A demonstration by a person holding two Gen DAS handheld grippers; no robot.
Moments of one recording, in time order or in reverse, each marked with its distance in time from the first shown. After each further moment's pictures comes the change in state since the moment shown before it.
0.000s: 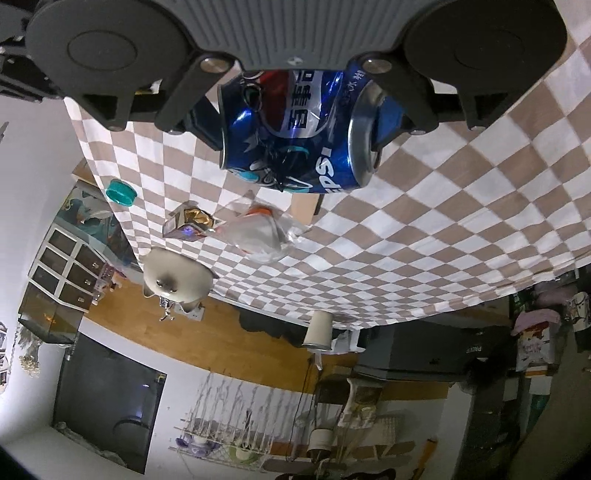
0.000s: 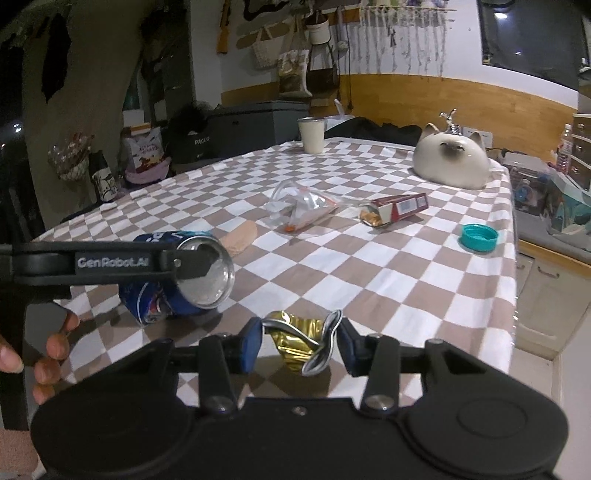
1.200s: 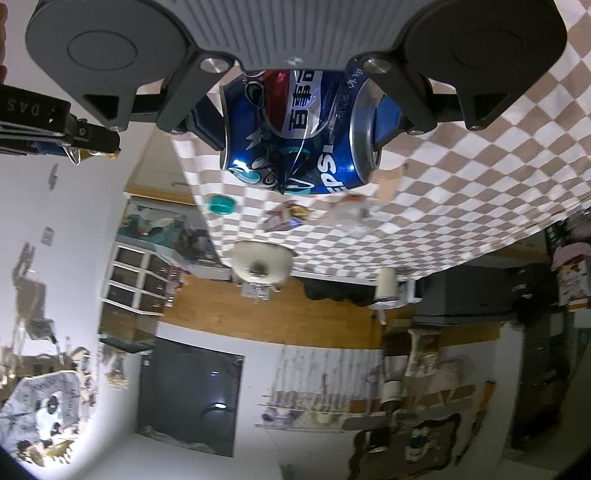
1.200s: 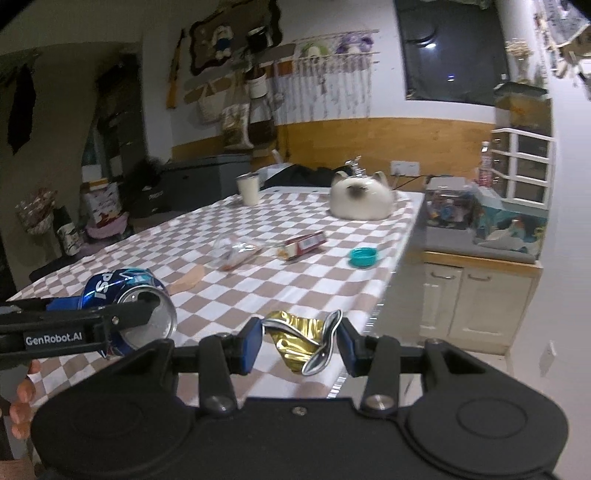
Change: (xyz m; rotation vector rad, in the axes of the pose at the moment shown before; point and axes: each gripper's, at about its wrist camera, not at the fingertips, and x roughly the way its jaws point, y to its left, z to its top) left arm -0.109 -0.084 -0.043 0.188 -0.116 -0.125; right arm -0.142 -0.043 -0.033 0.105 -0.158 -0.166
